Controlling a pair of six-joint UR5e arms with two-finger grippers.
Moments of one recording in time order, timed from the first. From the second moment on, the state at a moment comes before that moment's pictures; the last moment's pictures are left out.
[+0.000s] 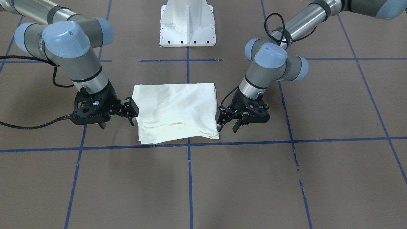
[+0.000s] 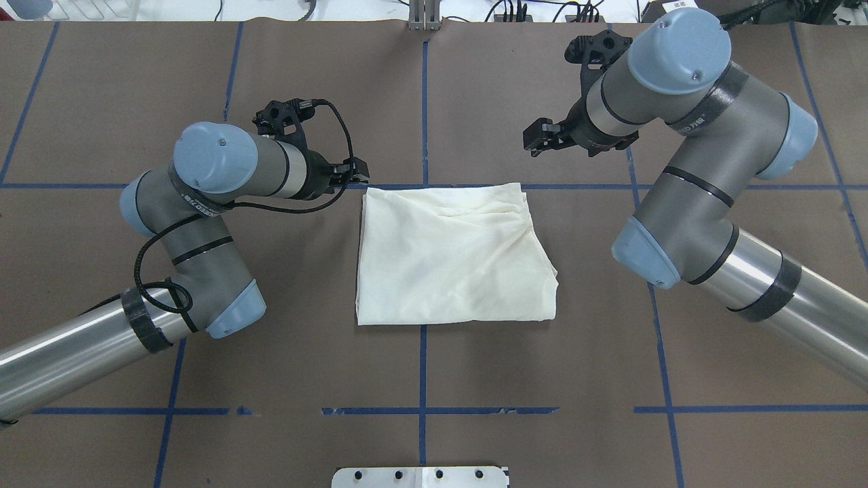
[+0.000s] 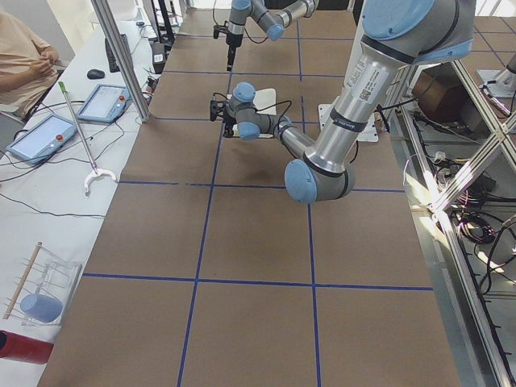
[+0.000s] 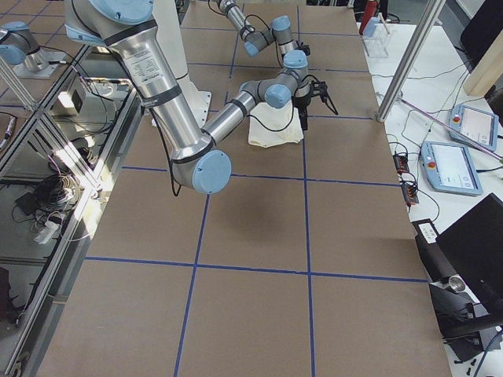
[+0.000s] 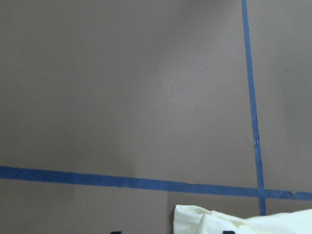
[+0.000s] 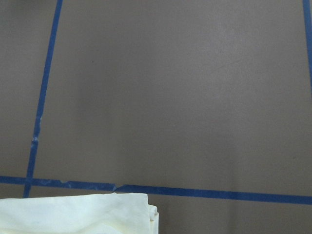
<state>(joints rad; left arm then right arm) -0.64 -2.17 -1.42 -2.31 -1.78 -1.41 0.80 -1.03 1.71 -1.41 1.93 1.00</state>
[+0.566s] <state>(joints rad) -0.59 -2.20 -1.38 -2.34 -1.75 -1.43 0.81 -1.04 1.71 -1.41 1.93 1.00</state>
